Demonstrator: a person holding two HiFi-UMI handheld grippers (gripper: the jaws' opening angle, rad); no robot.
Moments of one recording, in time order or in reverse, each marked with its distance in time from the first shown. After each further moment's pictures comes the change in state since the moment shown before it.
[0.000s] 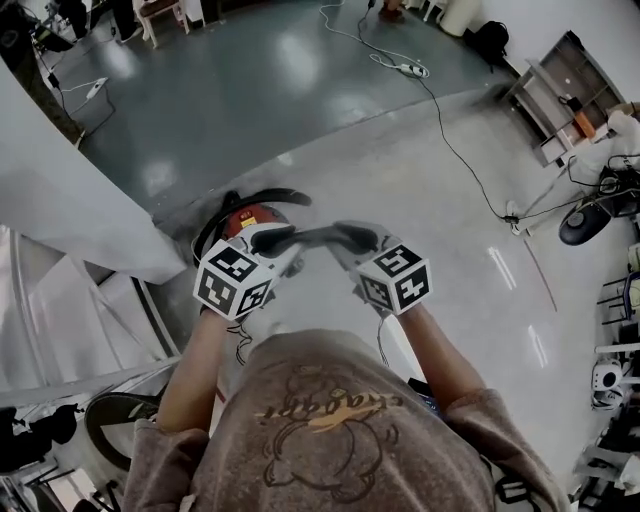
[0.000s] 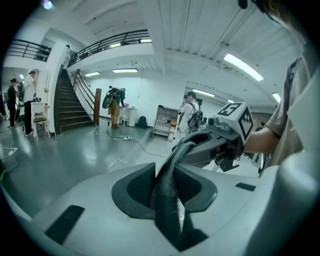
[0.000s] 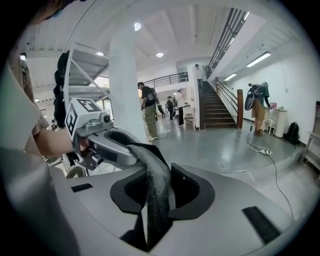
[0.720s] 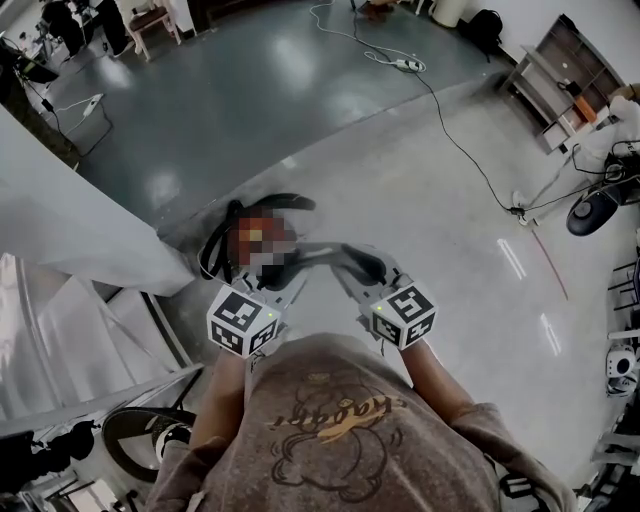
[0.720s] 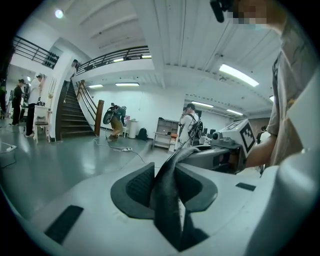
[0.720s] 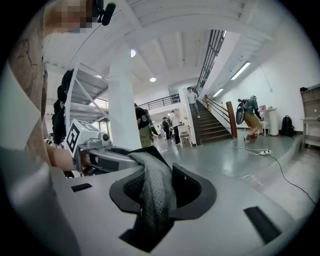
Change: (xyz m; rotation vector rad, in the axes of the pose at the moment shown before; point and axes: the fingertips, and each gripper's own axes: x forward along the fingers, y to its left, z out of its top) left arm -0.006 -0.017 -0.006 0.010 -0.175 0.014; right arm -0.021 0.010 -0.009 0.081 -0.277 -0.035
